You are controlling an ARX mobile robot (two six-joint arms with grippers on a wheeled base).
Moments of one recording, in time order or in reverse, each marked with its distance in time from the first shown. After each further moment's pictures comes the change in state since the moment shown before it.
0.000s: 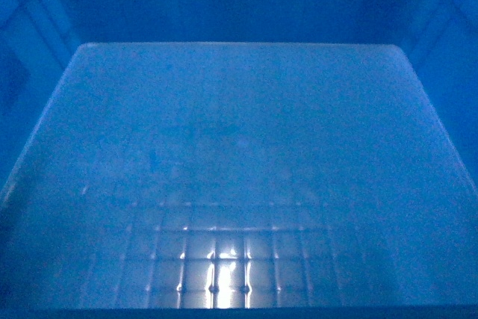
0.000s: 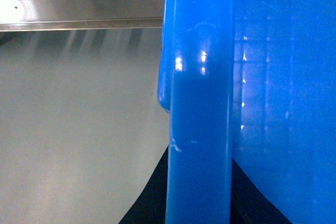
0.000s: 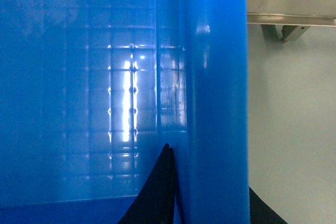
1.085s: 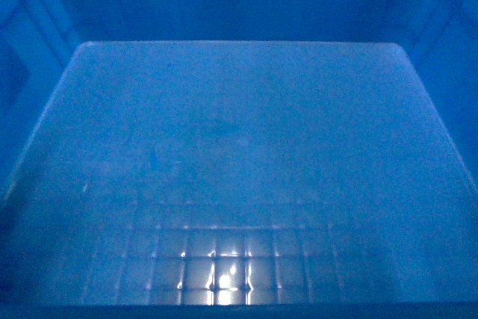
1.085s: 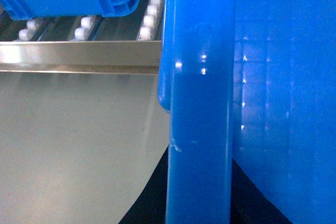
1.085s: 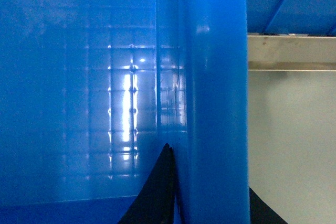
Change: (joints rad) left arm 0.000 0.000 0.000 0.004 -0.001 0.000; right arm 0.000 -0.004 0.000 0.002 0.002 -0.001
